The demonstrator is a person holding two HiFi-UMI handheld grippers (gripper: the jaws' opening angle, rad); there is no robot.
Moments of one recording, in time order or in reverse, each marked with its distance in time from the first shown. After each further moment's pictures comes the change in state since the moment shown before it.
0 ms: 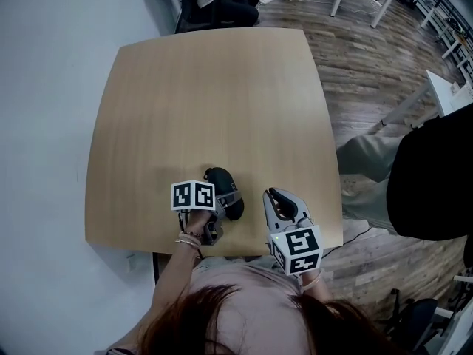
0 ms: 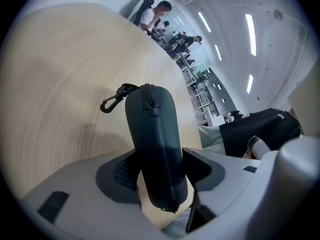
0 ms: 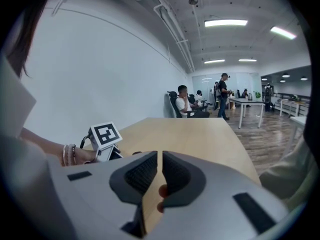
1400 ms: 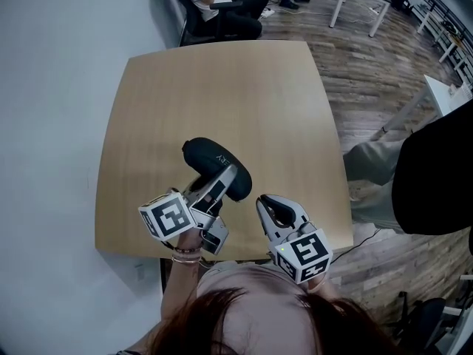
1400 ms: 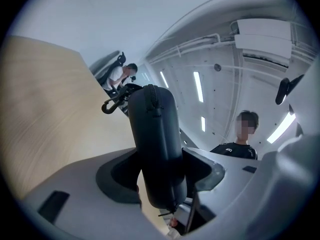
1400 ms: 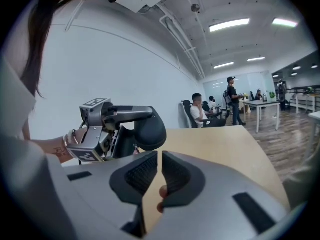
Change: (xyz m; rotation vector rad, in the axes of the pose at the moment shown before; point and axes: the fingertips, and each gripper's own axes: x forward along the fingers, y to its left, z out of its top) left arm -0.176 -0.127 0.096 0.146 -0.626 -0.434; right arm -0.005 0.072 0.042 -0.003 -0.122 0.168
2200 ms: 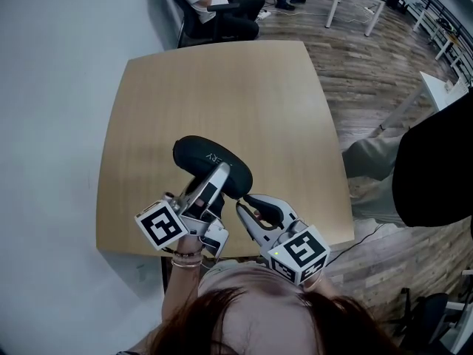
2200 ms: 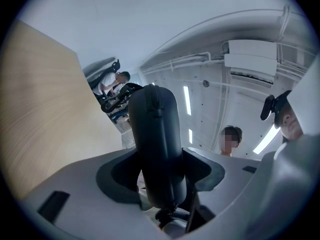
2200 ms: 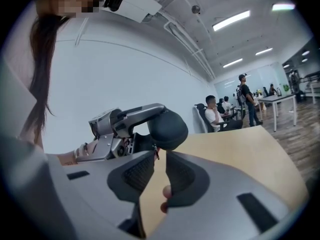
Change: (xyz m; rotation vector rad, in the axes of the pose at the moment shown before) left arm -0.026 -0.033 0.016 -0.069 -0.137 -0.154; right arm 0.004 0.056 0.024 0.019 -0.070 0.174
